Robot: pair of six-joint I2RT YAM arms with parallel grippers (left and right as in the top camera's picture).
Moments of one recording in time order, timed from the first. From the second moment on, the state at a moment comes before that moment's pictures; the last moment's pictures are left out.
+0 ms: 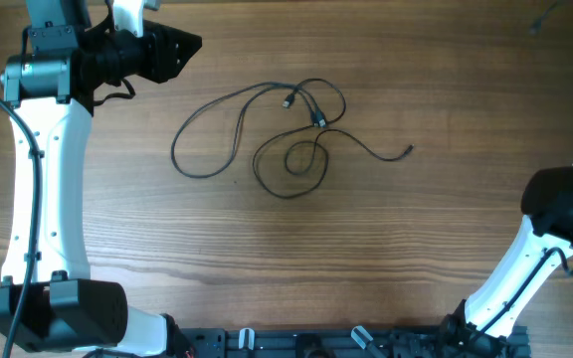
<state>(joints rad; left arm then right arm) 0.08 1.66 1.73 -0.85 0.73 0.17 -0.38 2.26 2.59 -0.73 0.32 0.24</state>
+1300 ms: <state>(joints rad) 0.00 1.66 1.73 -0.91 0.70 0.17 -0.49 2.65 2.59 -0.67 0.27 0.16</state>
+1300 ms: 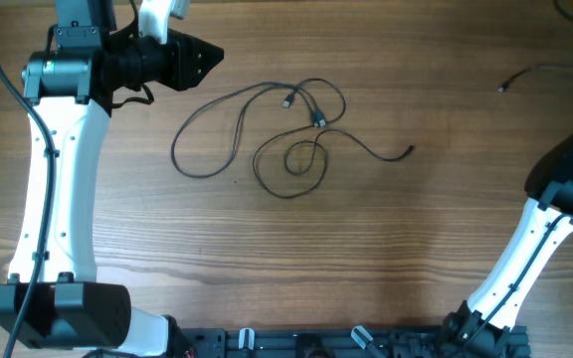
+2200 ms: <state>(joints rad) 0.00 1.66 1.73 -0.94 0.68 0.17 -0.46 2.54 2.59 -0.90 0.25 0.30</state>
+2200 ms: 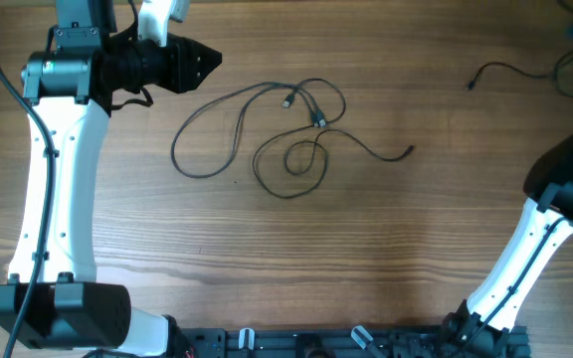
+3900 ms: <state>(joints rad) 0.00 1.66 1.73 -0.91 0.50 0.22 0.10 1.91 2.43 -1.61 0.01 0.34</state>
